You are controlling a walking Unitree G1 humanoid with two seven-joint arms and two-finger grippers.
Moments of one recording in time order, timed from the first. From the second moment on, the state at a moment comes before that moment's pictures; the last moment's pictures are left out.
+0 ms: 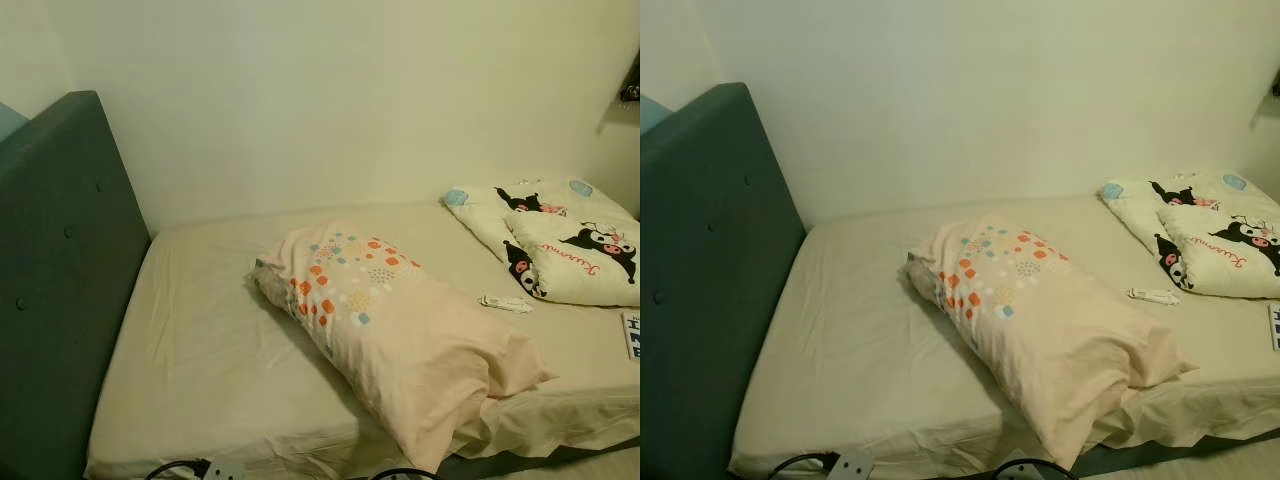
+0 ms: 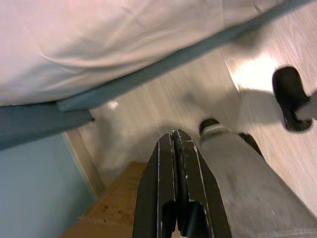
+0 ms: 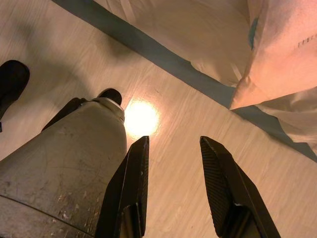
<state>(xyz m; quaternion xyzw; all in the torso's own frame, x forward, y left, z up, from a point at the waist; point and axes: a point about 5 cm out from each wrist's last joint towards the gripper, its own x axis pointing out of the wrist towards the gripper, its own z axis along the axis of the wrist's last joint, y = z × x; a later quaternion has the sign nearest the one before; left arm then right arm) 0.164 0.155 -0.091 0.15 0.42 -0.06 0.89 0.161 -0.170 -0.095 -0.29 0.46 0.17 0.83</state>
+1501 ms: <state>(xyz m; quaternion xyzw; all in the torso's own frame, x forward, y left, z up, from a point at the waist) 0.208 0.186 -0.052 0.05 0.27 0.05 0.96 0.257 -0.139 -0.032 -0.06 0.27 0.06 0.96</state>
